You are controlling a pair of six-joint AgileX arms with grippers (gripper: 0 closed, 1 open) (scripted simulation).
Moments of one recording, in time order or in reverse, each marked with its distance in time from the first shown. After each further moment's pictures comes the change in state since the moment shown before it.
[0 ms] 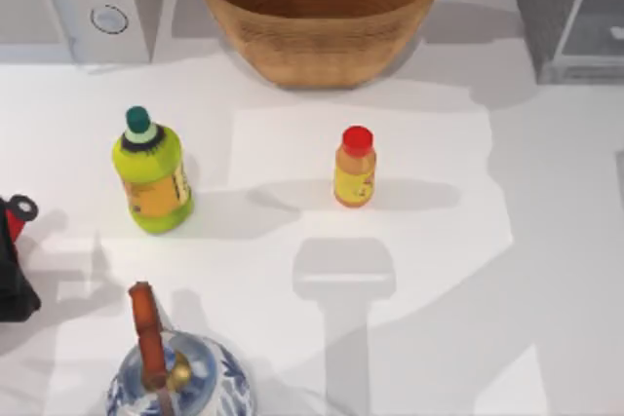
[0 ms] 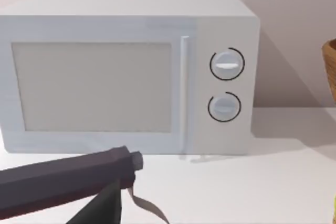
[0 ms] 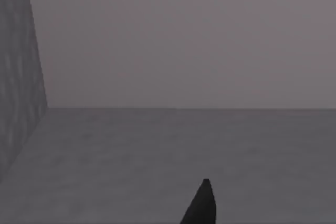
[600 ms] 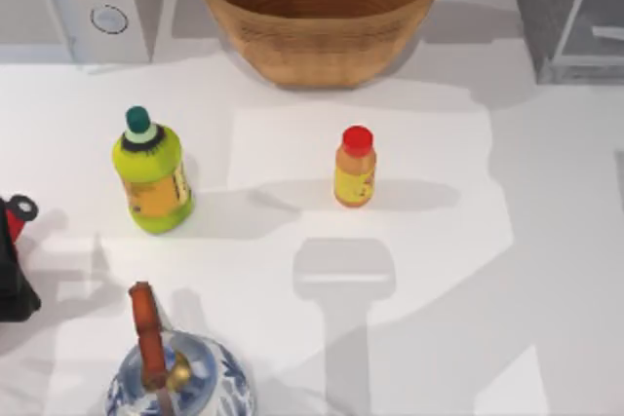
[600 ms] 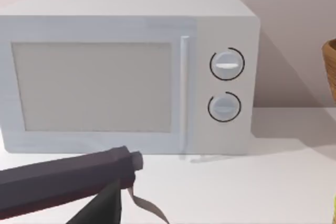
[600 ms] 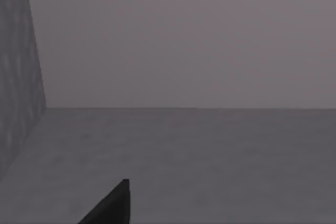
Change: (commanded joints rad) left arm 0.000 0.000 0.000 0.000 0.000 0.000; right arm 0.000 0.000 0.000 0.000 0.000 0.000
